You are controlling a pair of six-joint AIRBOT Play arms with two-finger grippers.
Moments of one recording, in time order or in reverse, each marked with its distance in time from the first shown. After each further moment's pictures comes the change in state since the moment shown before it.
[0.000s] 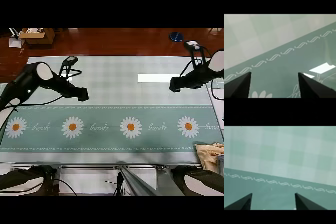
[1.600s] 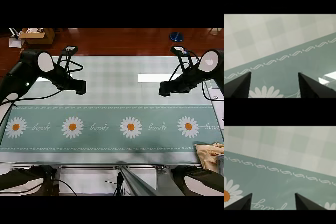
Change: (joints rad) left arm -0.059 -0.005 0.163 0.164 -0.117 -0.142; right arm 0.060 -0.021 0.001 0.108 0.058 0.017
